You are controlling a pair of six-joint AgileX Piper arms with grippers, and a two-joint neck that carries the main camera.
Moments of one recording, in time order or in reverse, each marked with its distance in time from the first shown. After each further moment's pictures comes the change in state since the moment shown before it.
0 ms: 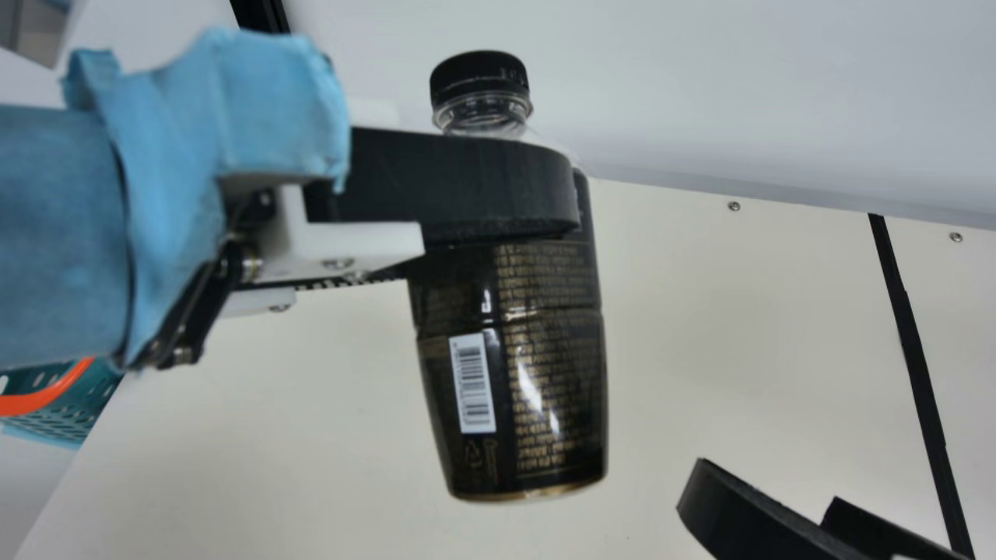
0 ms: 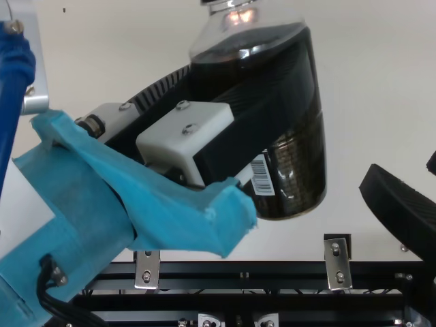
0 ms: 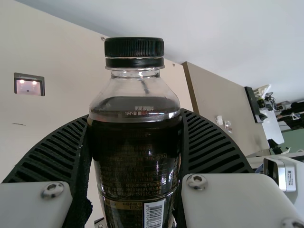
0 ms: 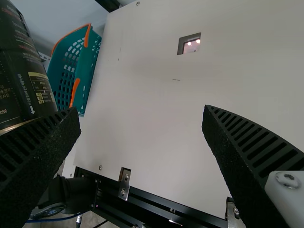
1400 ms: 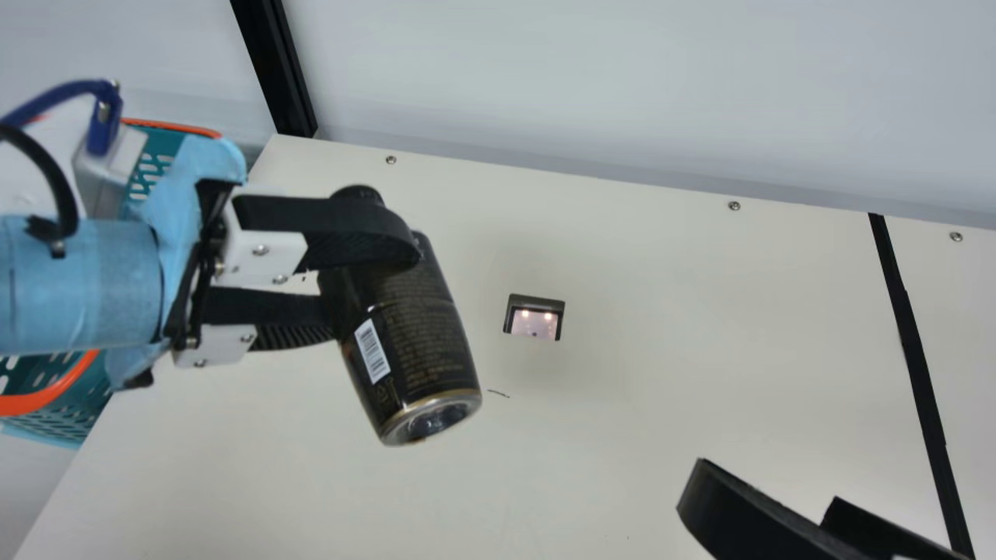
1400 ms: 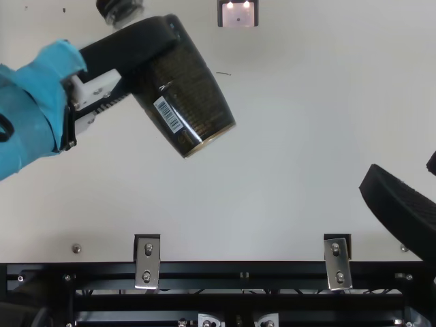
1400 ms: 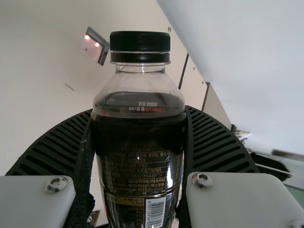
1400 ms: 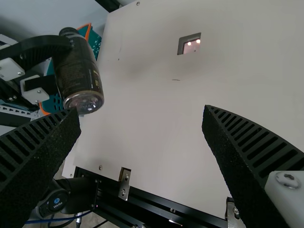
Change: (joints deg) left arm 39.6 -1.8 30.2 -49.1 -4.1 35.0; right arm 0.0 0.0 0.0 0.0 0.0 0.0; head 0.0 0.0
